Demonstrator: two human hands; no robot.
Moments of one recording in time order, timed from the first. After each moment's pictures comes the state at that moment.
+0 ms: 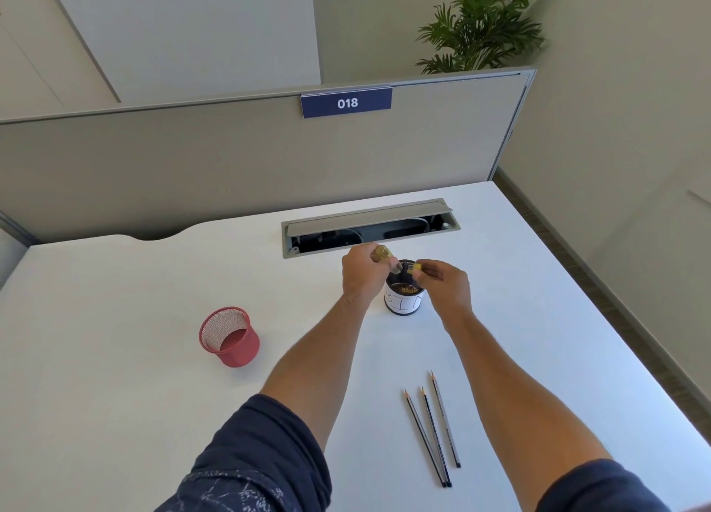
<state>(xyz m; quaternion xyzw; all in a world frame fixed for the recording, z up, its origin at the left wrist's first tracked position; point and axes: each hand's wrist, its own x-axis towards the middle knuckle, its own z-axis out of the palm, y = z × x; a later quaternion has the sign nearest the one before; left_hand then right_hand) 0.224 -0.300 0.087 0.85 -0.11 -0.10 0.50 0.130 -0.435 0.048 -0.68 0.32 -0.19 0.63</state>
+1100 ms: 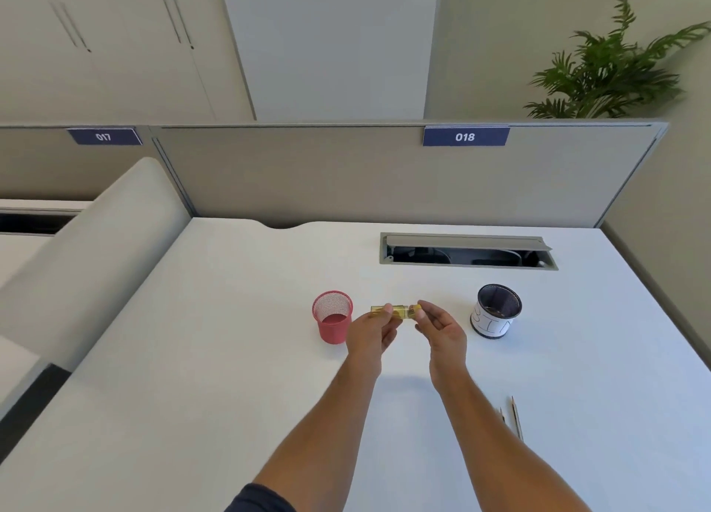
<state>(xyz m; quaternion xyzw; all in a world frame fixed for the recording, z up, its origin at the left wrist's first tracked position) 0.147 -0.114 0.082 0.48 0.22 -0.18 0.83 0.110 -0.243 0.044 -0.53 0.17 -0.13 0.82</state>
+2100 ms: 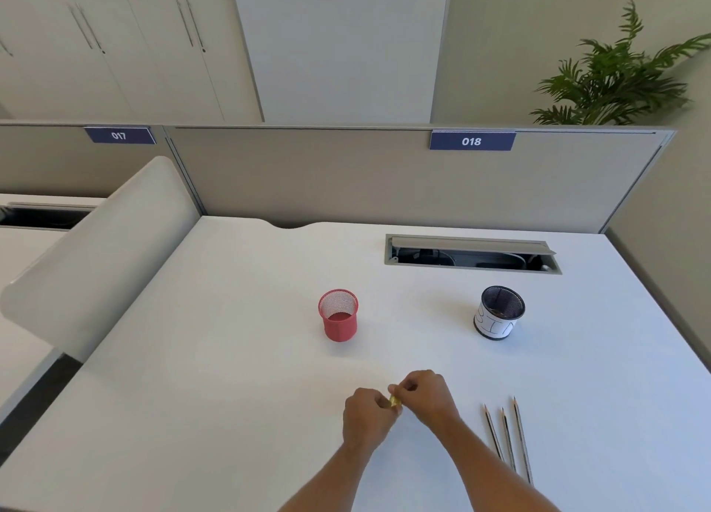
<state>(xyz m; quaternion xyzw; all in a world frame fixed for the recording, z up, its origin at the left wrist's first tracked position) 0.049 -0.073 0.015 0.88 0.09 -0.20 0.41 0.061 -0.219 -0.002 -0.89 0.16 0.12 0.40</state>
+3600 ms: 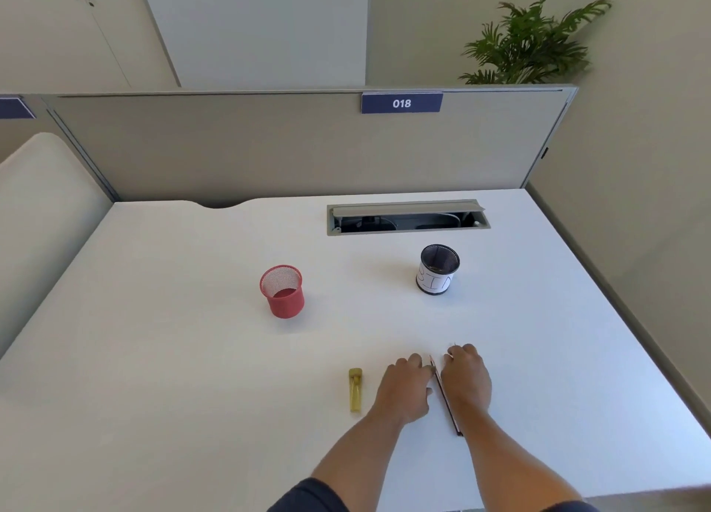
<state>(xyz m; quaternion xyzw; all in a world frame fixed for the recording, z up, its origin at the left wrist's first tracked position) 0.015 -0.189 -0.010 0.90 -0.39 -0.15 0.15 -0.021 -0.320 -0.014 -0.90 0.38 -0.03 0.20</state>
